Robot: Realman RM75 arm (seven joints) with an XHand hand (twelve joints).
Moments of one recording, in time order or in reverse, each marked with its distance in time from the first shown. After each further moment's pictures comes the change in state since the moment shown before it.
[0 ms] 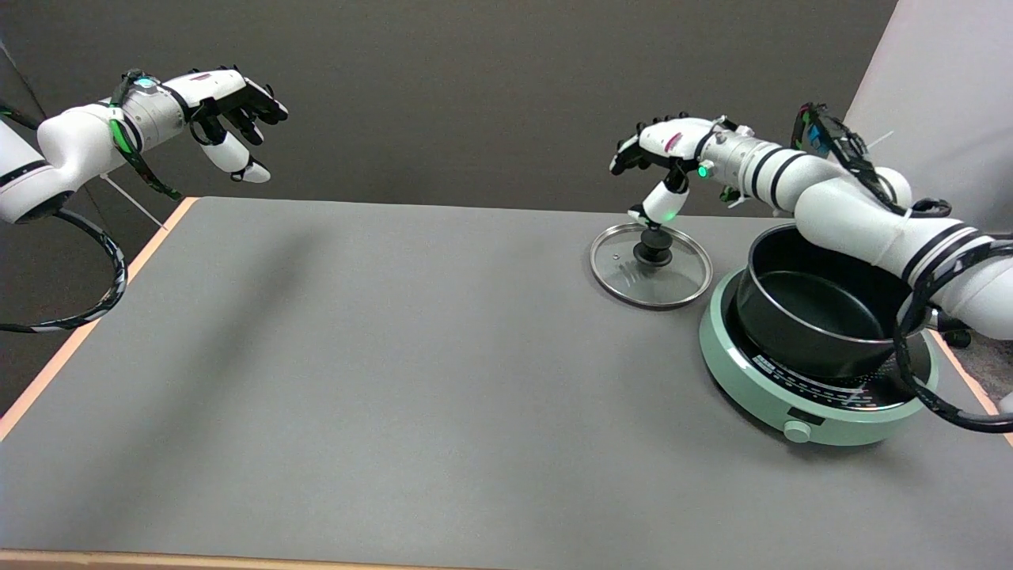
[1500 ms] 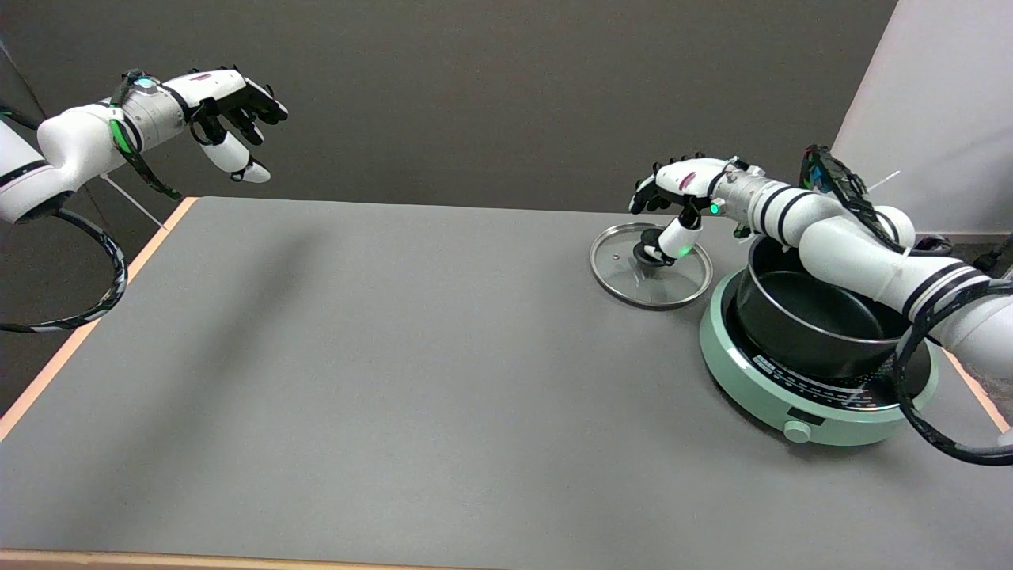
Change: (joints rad) arm -0.158 -0.031 0.150 -0.015 -0.100 -0.024 0.009
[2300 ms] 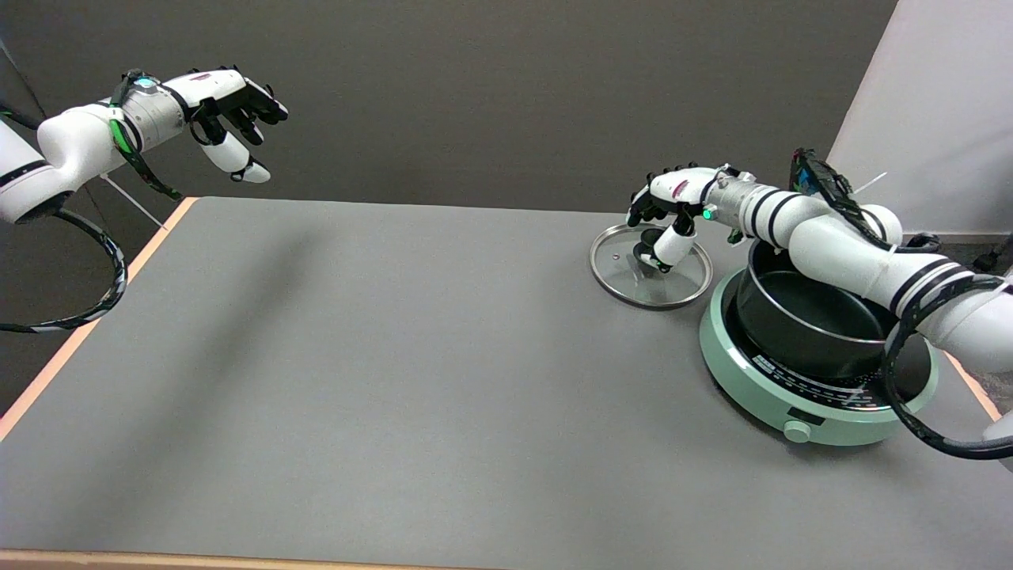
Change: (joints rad) arm 0.038 -0.023 -0.038 -0.043 -0.003 -0.036 0.001
